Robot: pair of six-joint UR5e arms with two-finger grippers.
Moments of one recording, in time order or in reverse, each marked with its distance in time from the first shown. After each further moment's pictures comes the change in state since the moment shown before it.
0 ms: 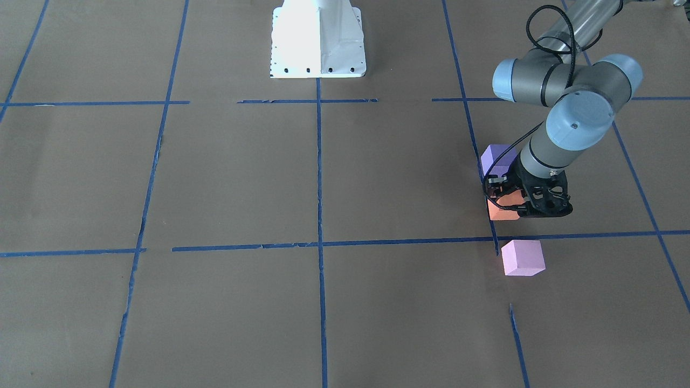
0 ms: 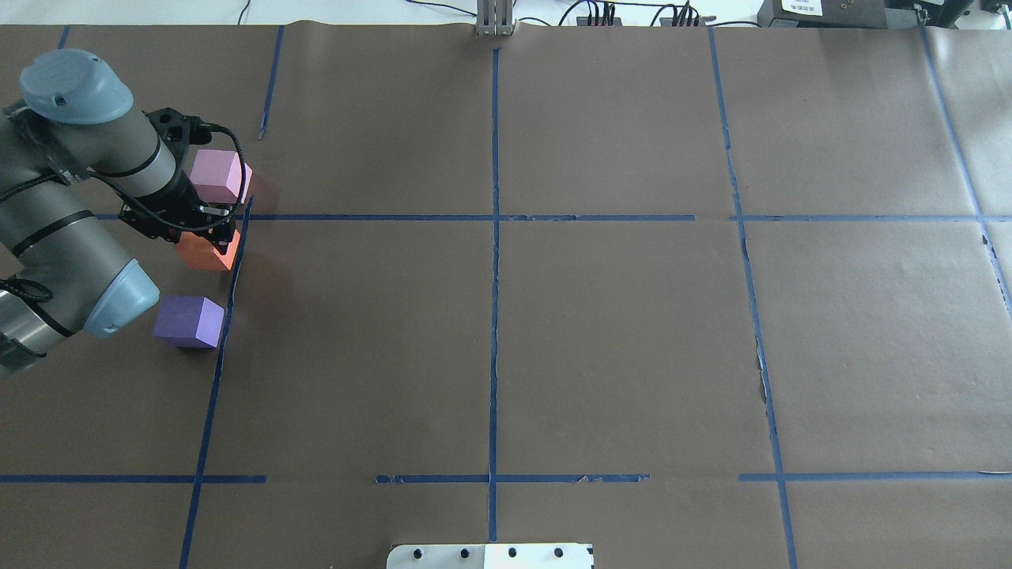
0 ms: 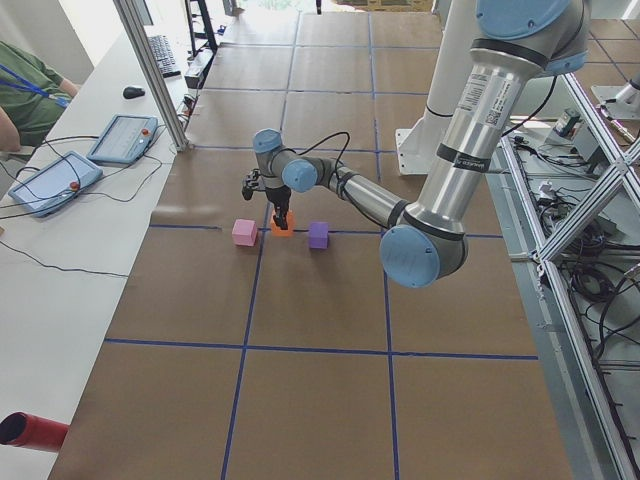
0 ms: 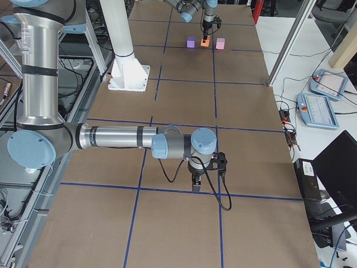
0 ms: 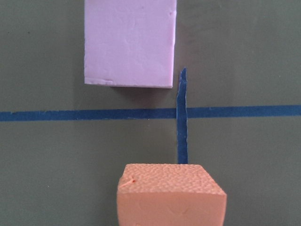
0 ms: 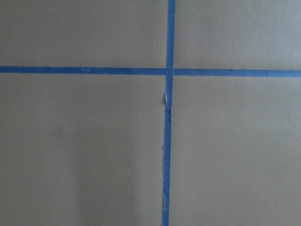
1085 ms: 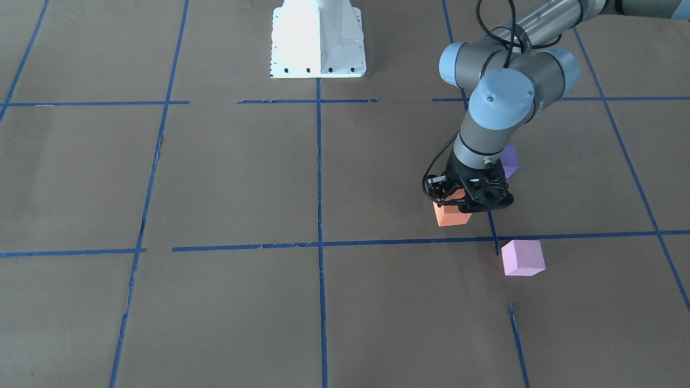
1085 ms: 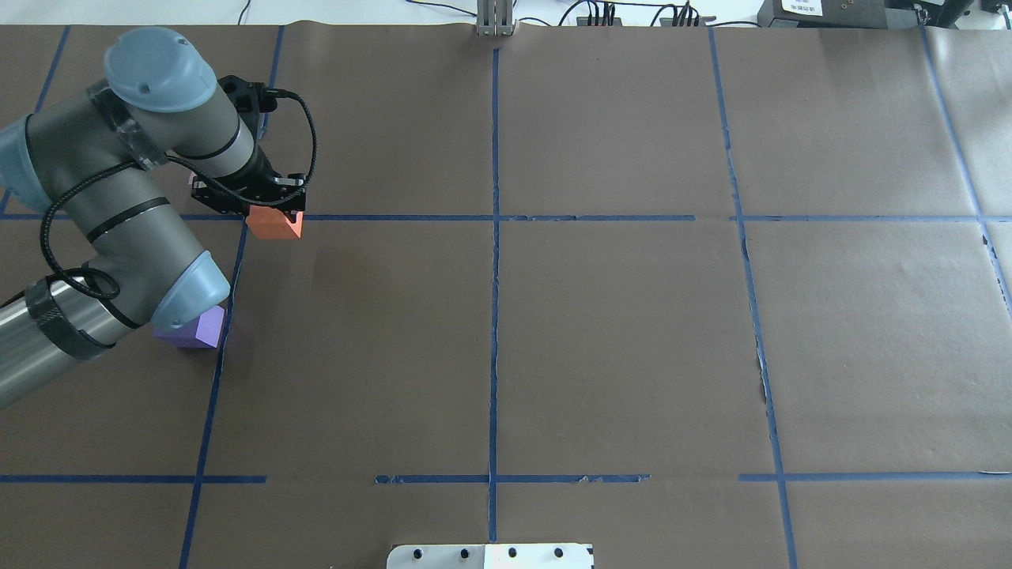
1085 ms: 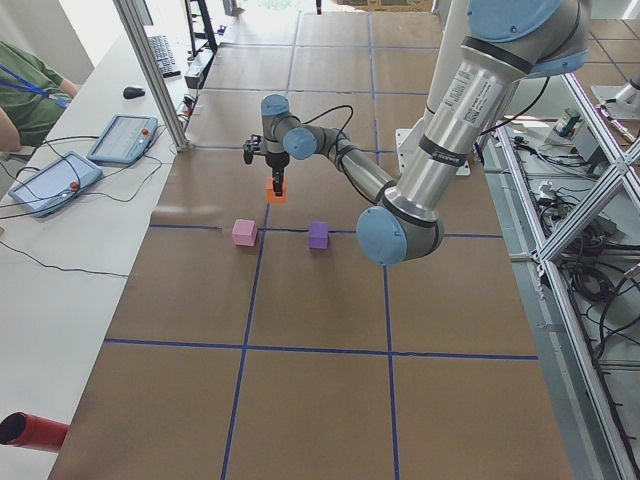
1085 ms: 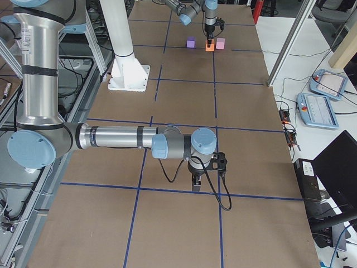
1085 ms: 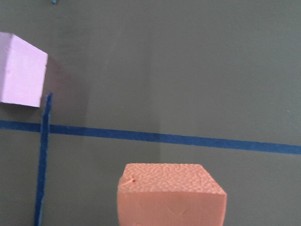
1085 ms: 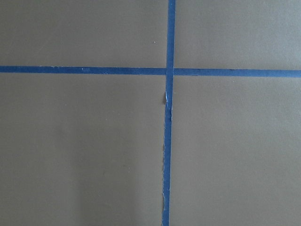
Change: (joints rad) left arm 0.049 -0.140 -0.022 0.021 0.115 -0.178; right arm -0.001 0.000 0.000 0.000 0.000 0.000
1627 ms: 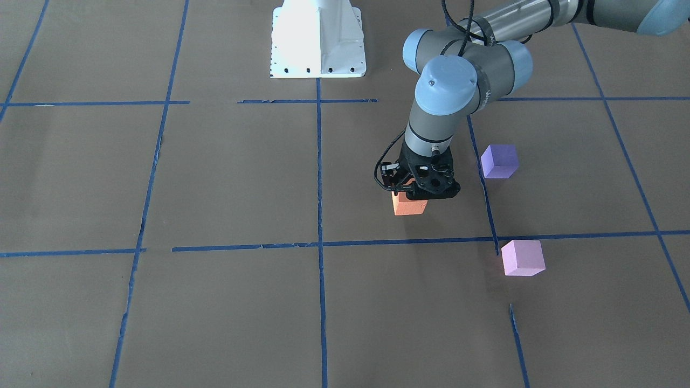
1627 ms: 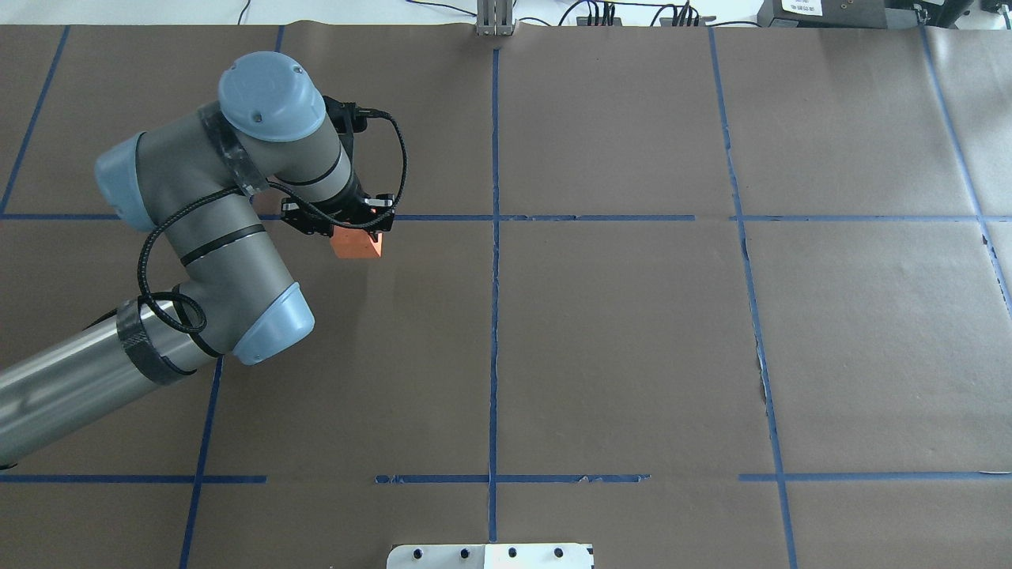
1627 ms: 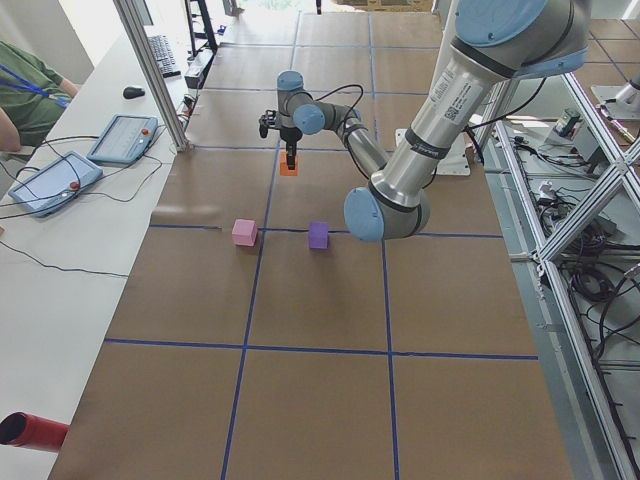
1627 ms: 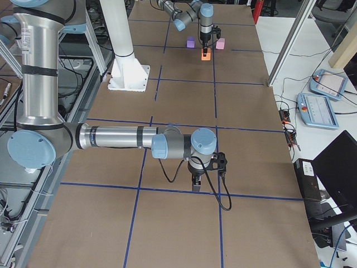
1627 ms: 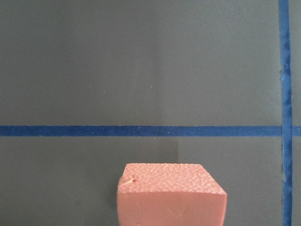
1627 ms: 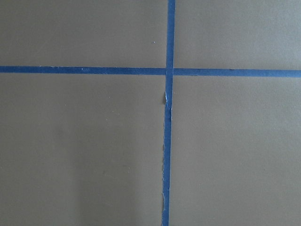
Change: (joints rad) left arm 0.120 -0.138 0.007 0.042 0.061 -0.139; right arm 0.001 0.000 0.000 0.000 0.000 0.000
